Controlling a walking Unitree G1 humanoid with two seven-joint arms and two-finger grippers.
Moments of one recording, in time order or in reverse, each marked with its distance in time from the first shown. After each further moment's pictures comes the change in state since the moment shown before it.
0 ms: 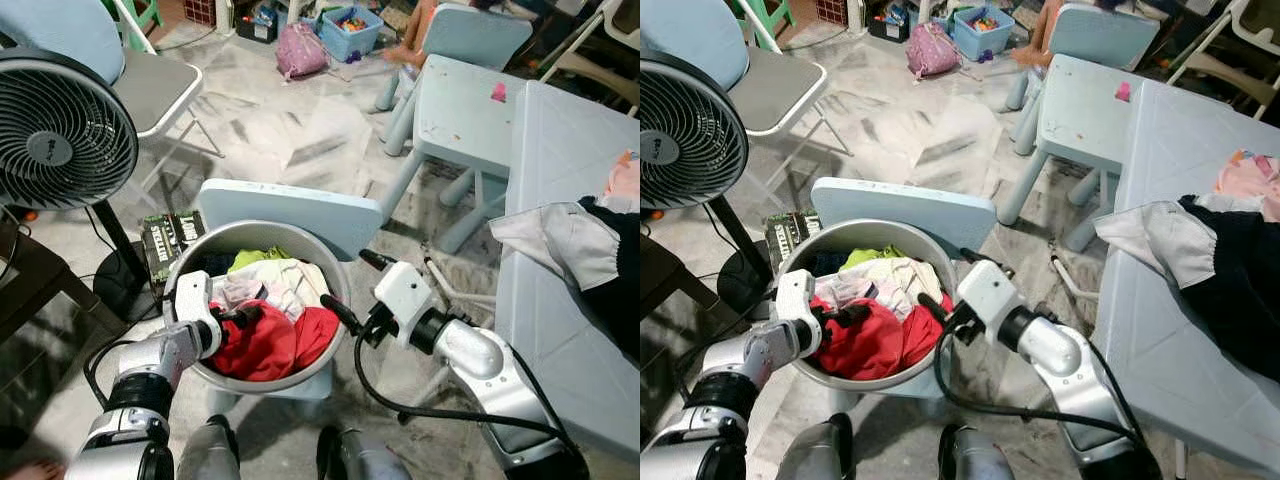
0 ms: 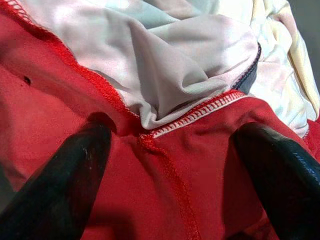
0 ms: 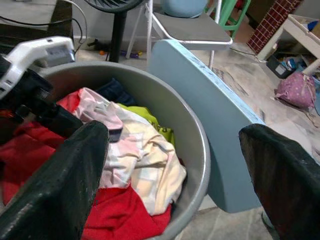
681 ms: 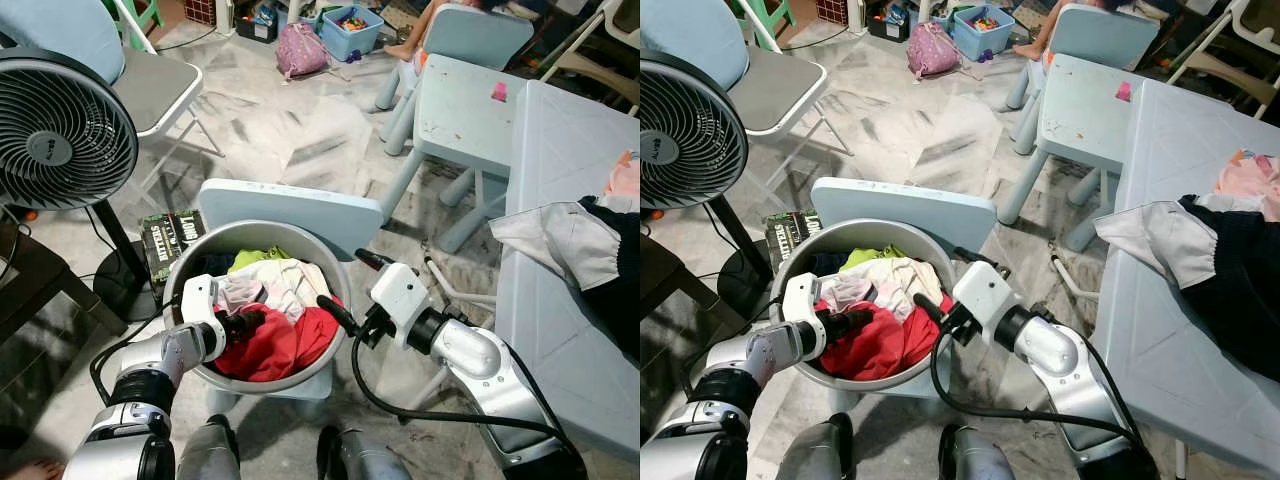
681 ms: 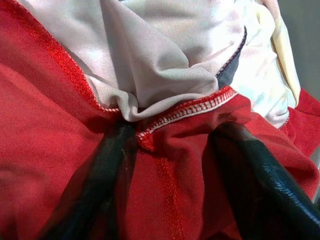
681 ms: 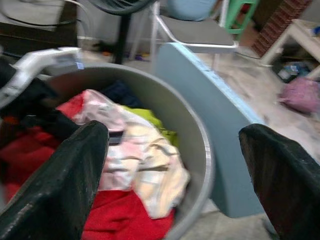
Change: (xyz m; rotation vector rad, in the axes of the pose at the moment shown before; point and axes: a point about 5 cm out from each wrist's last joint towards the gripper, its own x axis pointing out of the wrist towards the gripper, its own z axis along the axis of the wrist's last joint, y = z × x) left arm 0.003 -0.003 -0.006 -0.038 0.041 -0.069; right arm 0.001 0.003 0.001 -0.006 -0.005 0.039
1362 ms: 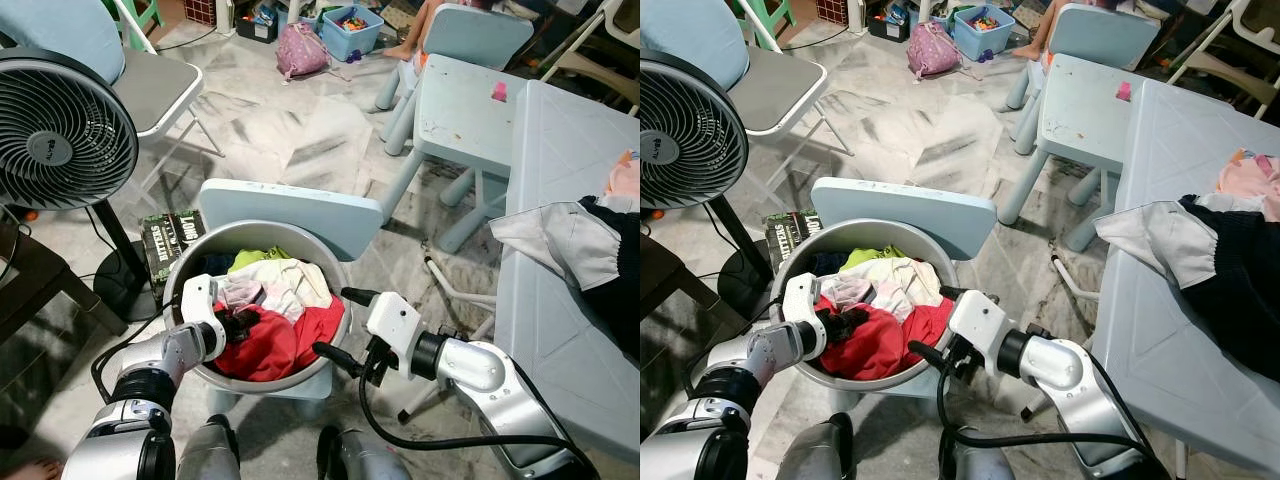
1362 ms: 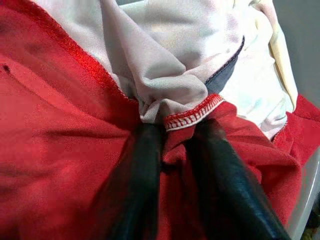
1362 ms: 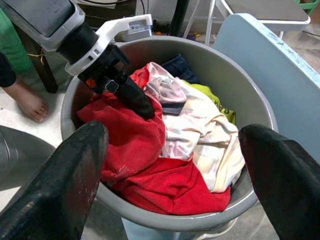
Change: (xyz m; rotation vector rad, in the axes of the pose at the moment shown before) left arm 0.002 0.001 0.001 -0.006 -0.019 -0.003; right arm -0.011 0.017 -0.014 0.039 0.082 0.207
